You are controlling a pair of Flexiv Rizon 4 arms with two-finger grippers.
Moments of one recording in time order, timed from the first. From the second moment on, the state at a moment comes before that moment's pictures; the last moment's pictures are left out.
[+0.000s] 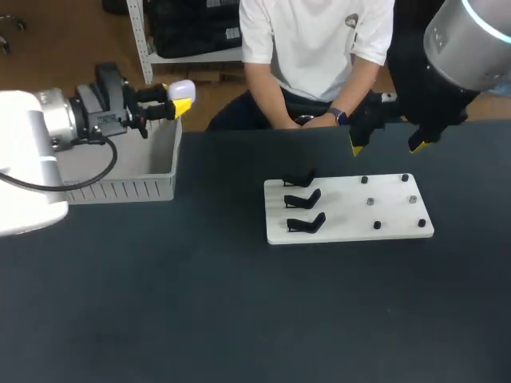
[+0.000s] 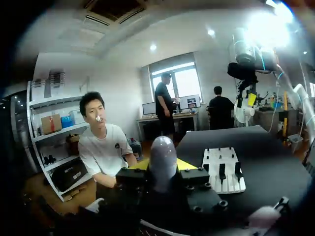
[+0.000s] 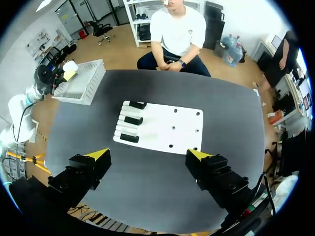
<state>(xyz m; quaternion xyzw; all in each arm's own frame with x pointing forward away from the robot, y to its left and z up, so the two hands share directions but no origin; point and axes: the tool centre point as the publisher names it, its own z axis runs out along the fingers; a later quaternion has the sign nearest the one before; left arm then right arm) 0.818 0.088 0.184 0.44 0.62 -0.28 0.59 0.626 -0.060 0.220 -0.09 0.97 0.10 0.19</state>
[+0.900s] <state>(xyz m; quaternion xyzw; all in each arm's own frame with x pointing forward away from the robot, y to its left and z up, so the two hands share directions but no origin) 0.849 0.195 0.066 0.33 0.73 -0.26 0.53 0.598 -0.042 0.202 -0.05 0.97 0.12 0.21</state>
